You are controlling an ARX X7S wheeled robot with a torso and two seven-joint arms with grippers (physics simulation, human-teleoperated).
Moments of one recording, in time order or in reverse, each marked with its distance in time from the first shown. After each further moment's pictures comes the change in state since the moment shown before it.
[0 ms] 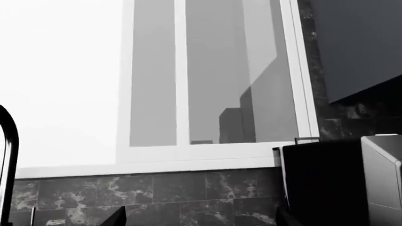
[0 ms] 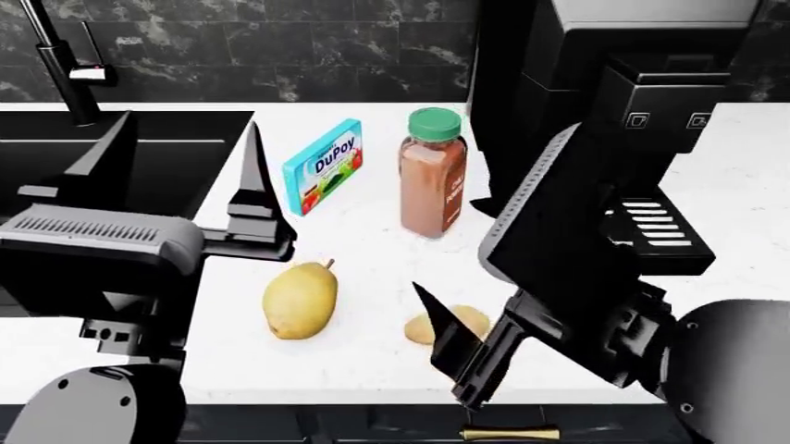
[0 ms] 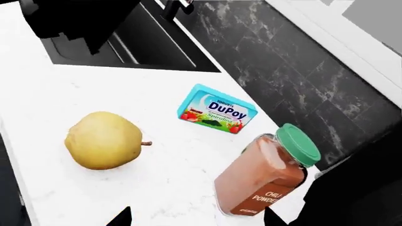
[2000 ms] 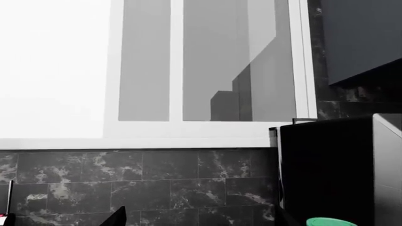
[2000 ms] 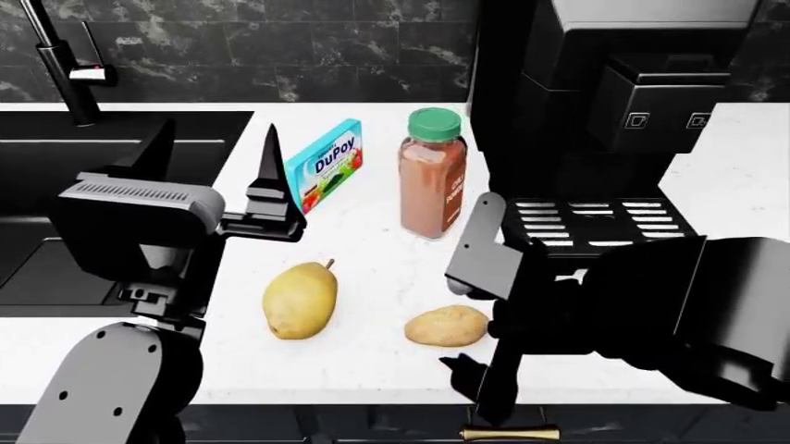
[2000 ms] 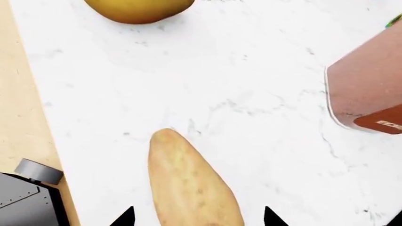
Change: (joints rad) left arm -0.077 -0.017 0.030 -0.239 -0.070 0.093 0.026; right arm 0.197 0.057 -0.761 0.456 -0.365 -0.275 -0.549
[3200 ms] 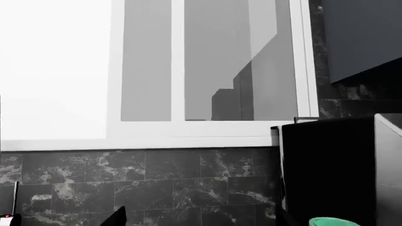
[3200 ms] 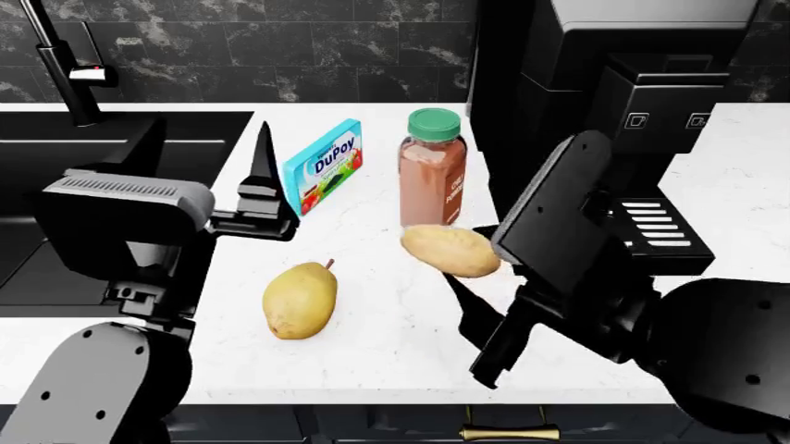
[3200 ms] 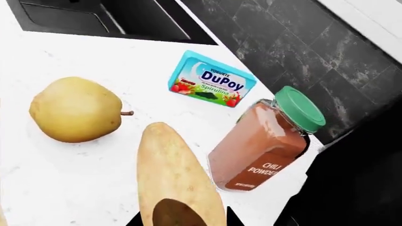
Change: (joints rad) left arm -0.008 -0.044 -0.002 0.042 -0.046 -0.048 -0.034; right arm -0.098 0.179 0.265 -0.319 0.166 -0.174 0.440
